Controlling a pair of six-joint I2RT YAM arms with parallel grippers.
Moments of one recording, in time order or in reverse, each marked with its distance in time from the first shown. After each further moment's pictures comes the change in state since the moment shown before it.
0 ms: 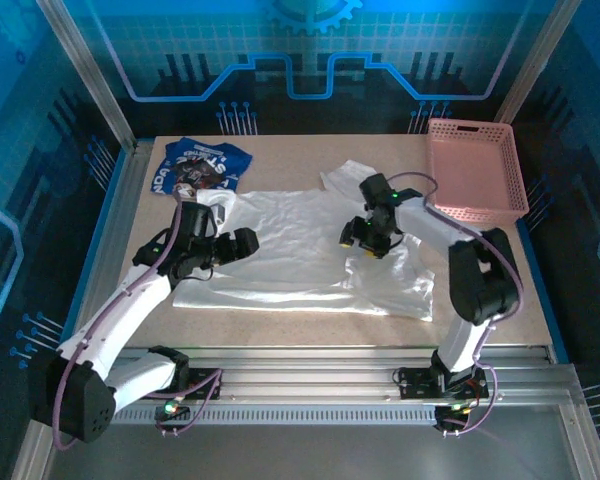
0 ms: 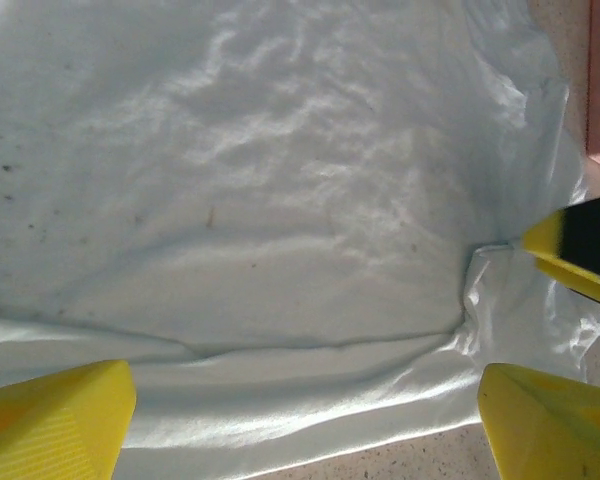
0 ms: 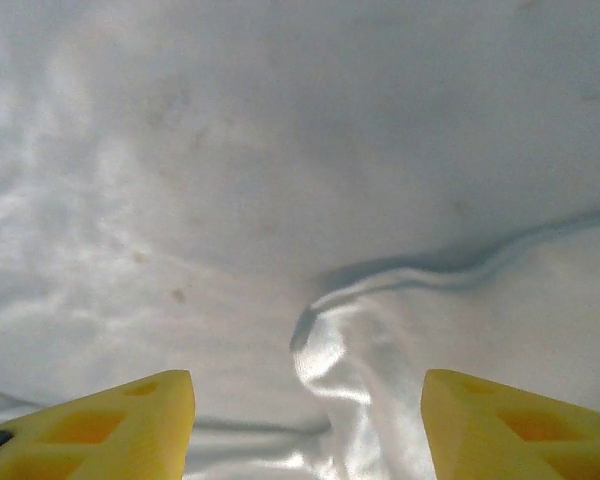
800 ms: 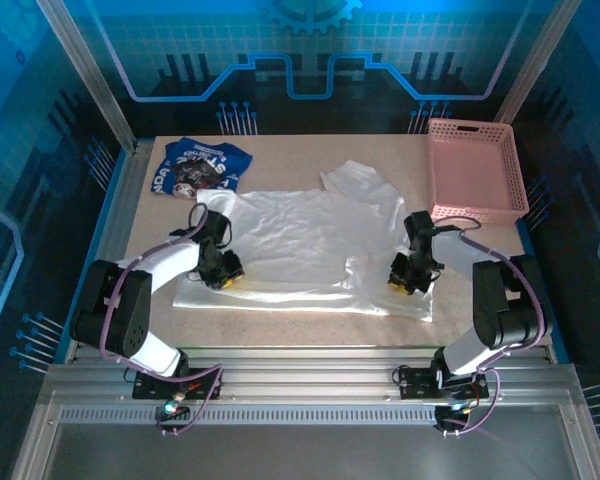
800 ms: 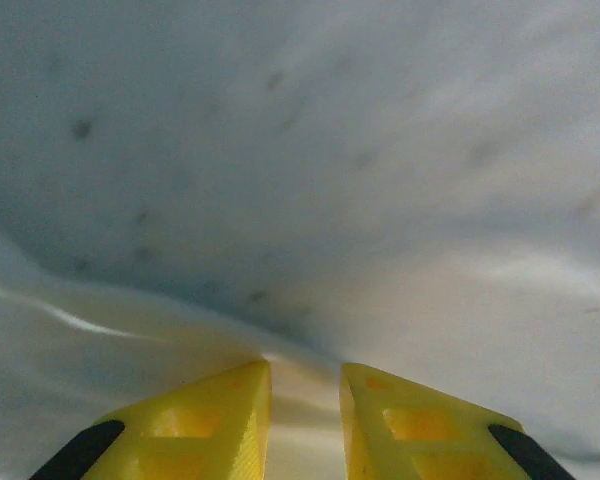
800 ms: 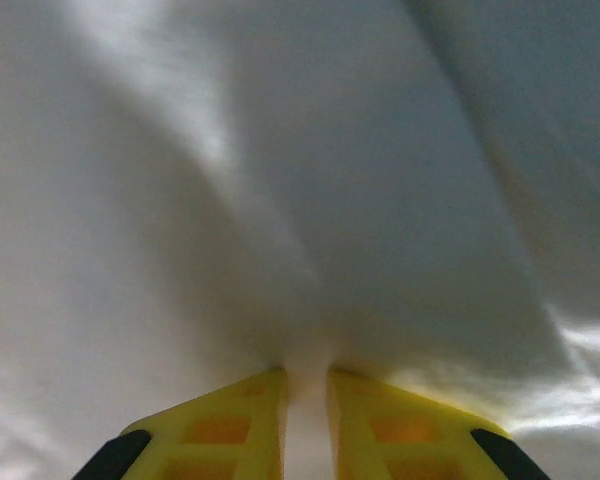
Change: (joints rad) left arm 0.064 0.451 -0.056 -0.006 -0.045 -0.176; right arm -0.217 -0.164 -0.417 0.021 0.040 0.003
